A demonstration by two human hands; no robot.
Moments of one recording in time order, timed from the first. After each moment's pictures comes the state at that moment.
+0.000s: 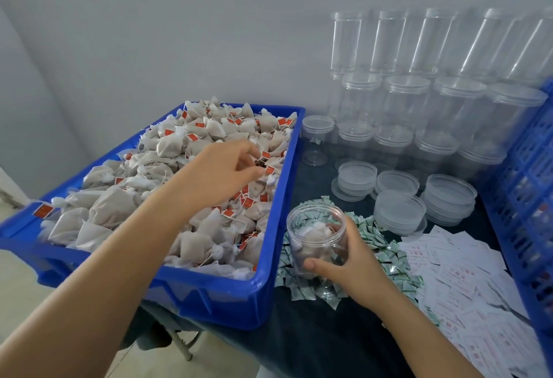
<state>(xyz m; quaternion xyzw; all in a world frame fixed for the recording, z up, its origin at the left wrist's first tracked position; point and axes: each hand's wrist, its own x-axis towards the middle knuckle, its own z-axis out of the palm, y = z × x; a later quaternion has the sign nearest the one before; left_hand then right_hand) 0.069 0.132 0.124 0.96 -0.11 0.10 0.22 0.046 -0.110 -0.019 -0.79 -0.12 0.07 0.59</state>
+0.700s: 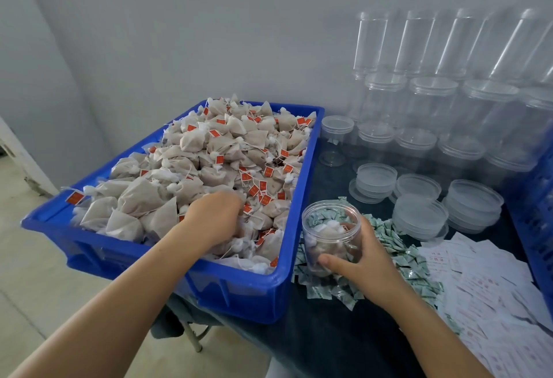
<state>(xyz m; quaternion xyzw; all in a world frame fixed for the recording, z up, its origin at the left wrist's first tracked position) 0.060 0.162 0.056 1.00 0.02 -0.05 -0.04 0.045 -0.102 -0.011 -0.80 -0.12 0.07 0.59</state>
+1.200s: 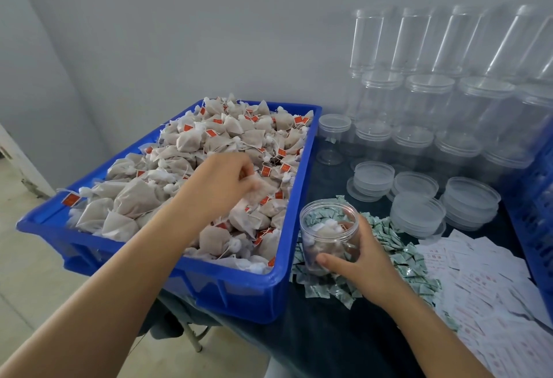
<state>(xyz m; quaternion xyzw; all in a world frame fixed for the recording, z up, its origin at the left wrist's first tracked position) 0.054 0.149 0.109 0.98 -0.04 0.12 0.17 0.047 -0.102 -0.015 -0.80 -0.11 0.07 0.58</state>
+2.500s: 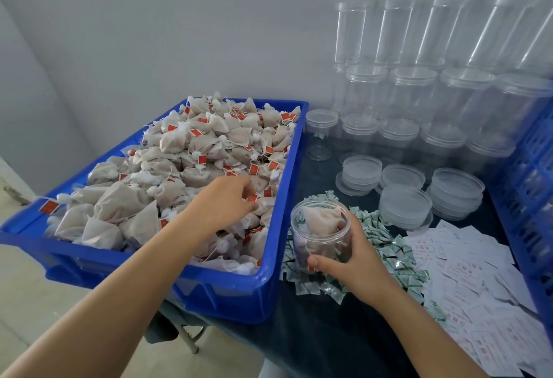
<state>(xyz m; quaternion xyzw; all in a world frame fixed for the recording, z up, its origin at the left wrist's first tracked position) 0.079 0.138 0.067 0.99 -0.03 0.01 0.15 0.047 -0.105 -0.028 -0.78 -0.13 0.05 0.61</state>
